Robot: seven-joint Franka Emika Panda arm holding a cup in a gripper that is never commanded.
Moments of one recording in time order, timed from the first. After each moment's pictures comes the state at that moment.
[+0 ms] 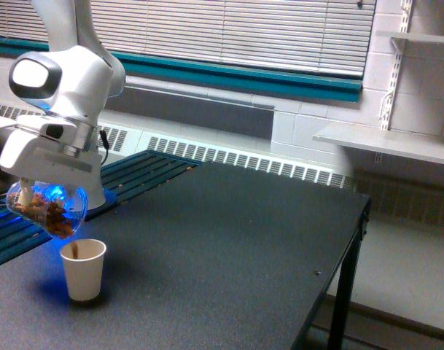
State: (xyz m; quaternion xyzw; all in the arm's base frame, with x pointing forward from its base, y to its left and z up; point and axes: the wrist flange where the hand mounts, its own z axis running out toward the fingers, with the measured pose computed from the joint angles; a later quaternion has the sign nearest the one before) arm 0.226 -0.267 0.253 0.88 -0.40 0.07 0.22
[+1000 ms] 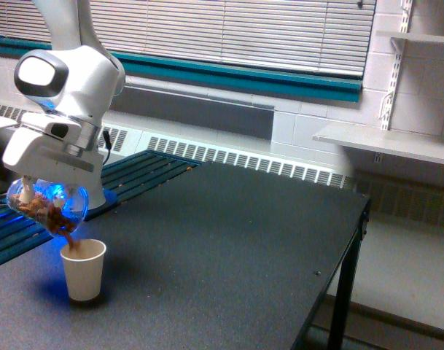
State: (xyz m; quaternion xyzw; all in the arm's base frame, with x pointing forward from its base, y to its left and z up) arm 0.232 -0.265 0.256 0.88 -0.39 0.06 0.24
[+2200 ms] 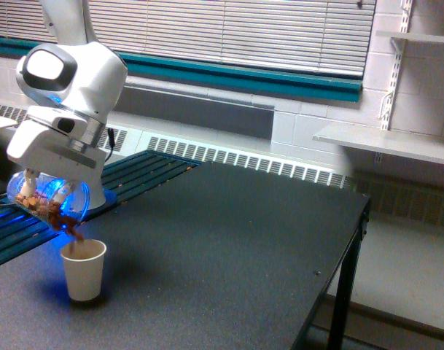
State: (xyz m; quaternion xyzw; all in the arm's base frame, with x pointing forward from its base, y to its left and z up) arm 0.239 -0.262 0.266 0.88 -0.38 0.05 0.27
